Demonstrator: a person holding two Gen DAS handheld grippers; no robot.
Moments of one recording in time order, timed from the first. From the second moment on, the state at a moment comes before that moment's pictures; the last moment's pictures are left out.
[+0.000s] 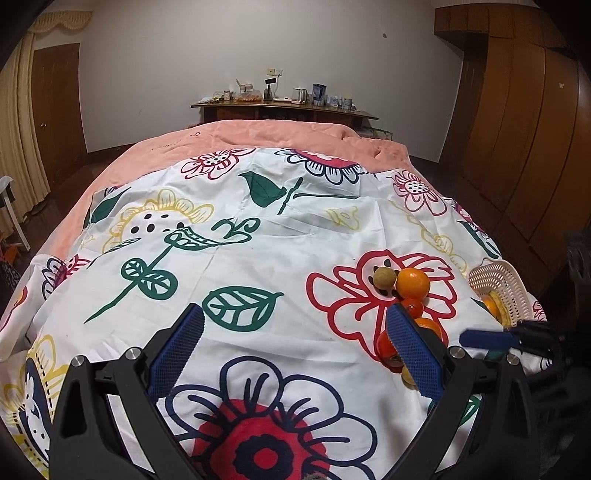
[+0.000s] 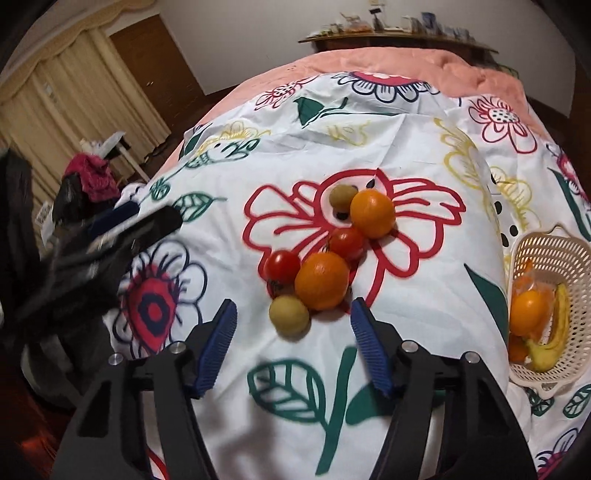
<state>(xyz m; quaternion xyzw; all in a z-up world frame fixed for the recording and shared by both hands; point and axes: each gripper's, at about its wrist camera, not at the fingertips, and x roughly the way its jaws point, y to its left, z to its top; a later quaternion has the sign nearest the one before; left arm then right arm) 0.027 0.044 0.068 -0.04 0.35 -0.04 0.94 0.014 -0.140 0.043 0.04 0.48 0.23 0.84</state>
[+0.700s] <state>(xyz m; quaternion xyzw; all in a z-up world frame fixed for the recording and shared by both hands) 0.028 0.048 0.059 -0.04 0.35 -0.04 0.93 0.058 -0.132 0.021 0.07 0.53 0.19 0.82</state>
